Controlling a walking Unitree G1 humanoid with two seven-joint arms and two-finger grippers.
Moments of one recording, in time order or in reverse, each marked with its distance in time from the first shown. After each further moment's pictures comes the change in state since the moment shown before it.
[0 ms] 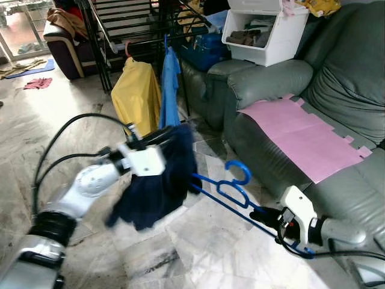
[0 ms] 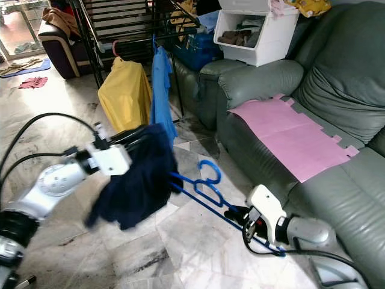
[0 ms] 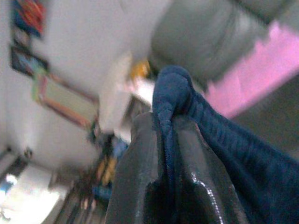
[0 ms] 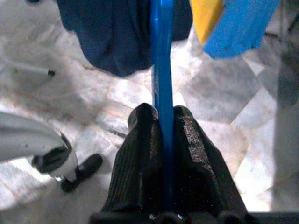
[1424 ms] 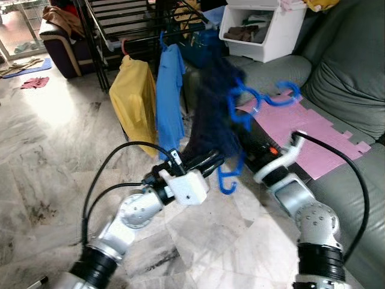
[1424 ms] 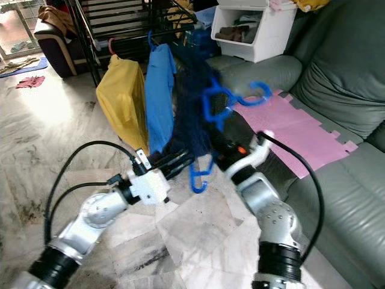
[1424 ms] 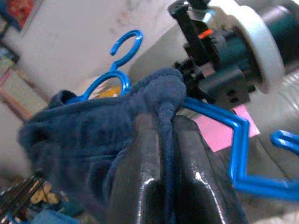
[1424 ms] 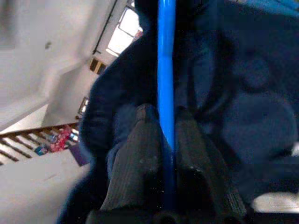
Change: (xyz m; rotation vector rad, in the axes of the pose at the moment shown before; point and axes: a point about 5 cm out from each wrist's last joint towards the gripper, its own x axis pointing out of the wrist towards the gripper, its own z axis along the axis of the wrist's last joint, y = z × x) left arm 0.028 -0.066 0.051 -0.310 -0.082 0.025; right arm 0.054 0.005 0.125 1.030 -0.820 0.069
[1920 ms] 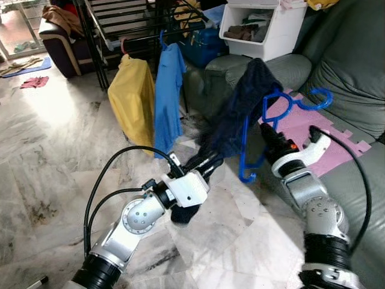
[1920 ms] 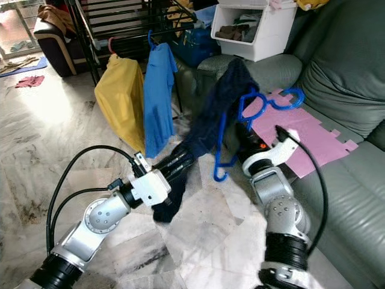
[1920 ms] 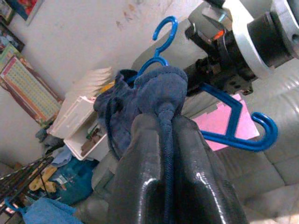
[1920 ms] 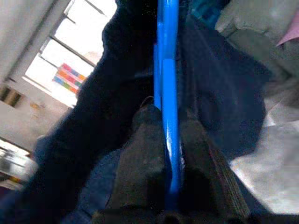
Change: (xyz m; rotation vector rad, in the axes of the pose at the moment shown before) left arm -0.005 -0.008 0.000 -0.037 0.023 0.027; right arm -0.009 -0.032 0.039 -0.197 -0.160 -0.330
